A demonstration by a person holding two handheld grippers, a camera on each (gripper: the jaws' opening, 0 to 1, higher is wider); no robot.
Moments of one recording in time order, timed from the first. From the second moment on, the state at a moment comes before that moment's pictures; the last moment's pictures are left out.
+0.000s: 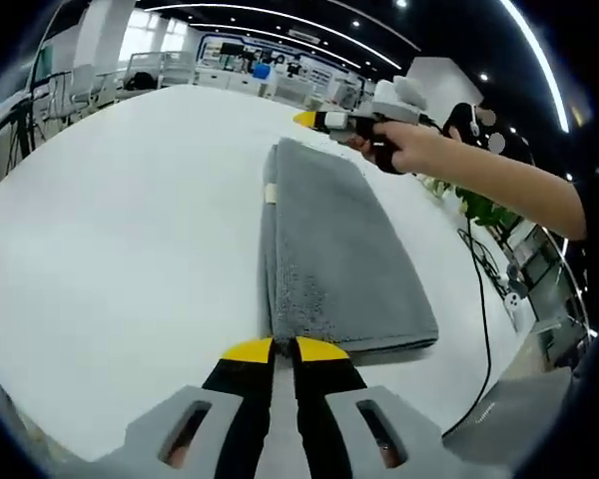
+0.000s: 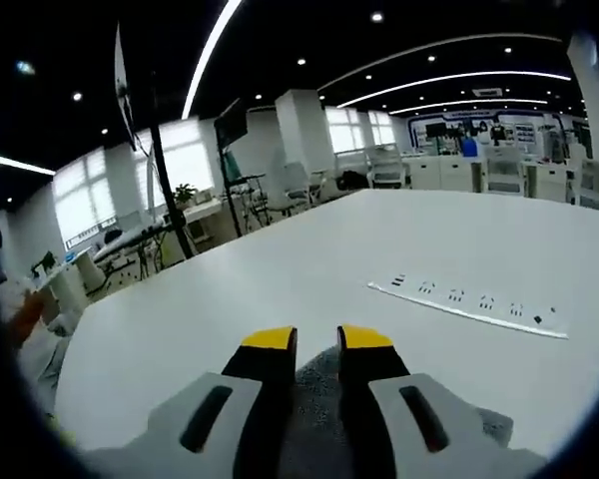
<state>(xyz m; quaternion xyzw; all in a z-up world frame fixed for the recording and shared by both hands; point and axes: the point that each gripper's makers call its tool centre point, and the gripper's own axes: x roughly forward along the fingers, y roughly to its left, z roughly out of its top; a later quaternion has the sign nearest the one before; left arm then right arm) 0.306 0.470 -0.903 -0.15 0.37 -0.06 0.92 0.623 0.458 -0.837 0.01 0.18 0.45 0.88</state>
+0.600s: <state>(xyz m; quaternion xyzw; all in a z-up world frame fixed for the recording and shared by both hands) 0.306 0.479 -0.902 -0.16 0.36 -0.03 0.92 0.633 0.326 -0.866 0.01 0.23 0.35 0.91</state>
